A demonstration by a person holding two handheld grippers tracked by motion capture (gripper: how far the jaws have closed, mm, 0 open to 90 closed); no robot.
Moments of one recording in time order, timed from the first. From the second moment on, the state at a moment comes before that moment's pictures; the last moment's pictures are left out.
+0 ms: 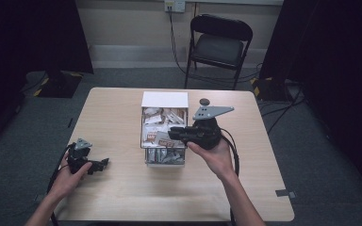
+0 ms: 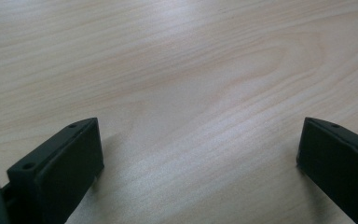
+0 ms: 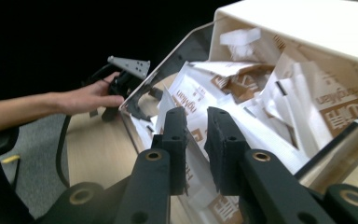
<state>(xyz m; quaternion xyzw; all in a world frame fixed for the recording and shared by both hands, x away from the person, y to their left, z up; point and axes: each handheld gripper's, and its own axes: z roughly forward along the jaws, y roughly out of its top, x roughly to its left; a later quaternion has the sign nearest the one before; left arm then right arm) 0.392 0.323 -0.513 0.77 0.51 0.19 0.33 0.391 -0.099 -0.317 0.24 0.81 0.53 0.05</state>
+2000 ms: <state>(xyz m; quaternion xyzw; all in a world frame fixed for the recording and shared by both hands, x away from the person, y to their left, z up) 0.392 0.323 -0.513 0.77 0.51 0.19 0.33 0.388 -0.110 -0.310 0.25 0.76 0.59 0.06</state>
